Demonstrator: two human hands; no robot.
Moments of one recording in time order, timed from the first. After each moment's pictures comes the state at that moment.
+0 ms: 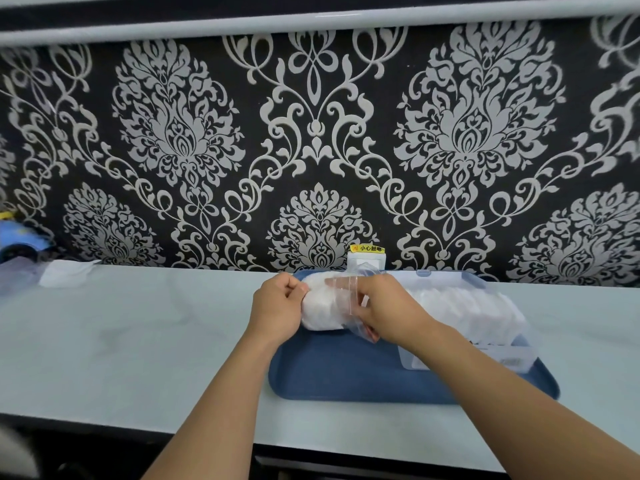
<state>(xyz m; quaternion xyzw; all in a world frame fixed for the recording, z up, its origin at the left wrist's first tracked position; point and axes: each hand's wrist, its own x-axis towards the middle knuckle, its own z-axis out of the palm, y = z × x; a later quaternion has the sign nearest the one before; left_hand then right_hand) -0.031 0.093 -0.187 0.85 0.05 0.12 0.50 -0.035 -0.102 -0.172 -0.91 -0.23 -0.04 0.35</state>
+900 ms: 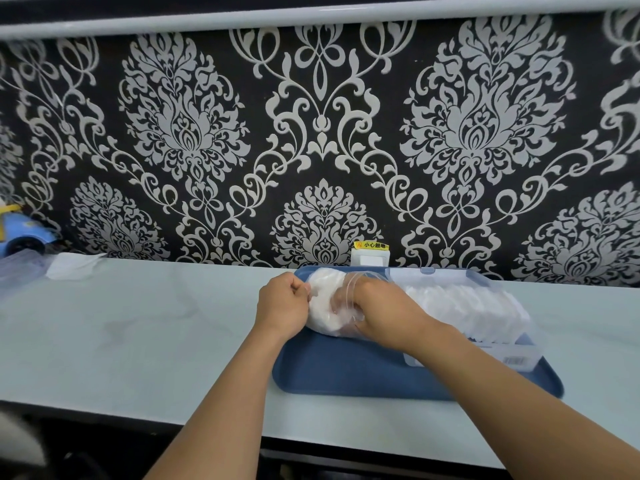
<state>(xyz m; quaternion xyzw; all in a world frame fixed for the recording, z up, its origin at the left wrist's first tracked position) -0.033 0.089 -0.187 0.88 0.08 0.11 0.46 -0.035 -0.093 -0.174 -0.94 -0.30 -0.08 0.16</state>
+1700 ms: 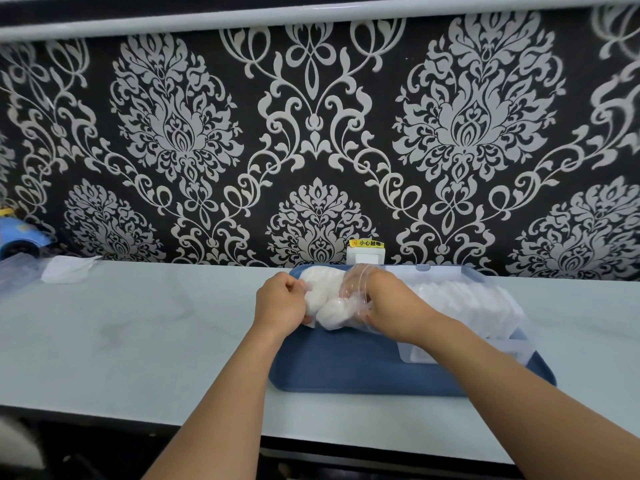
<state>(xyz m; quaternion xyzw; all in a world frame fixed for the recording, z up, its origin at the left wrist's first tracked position) -0.026 0.086 -0.193 0.84 0.12 0.08 0.53 -0.023 -0.112 -0.185 -0.91 -0.27 -0.06 0.32</state>
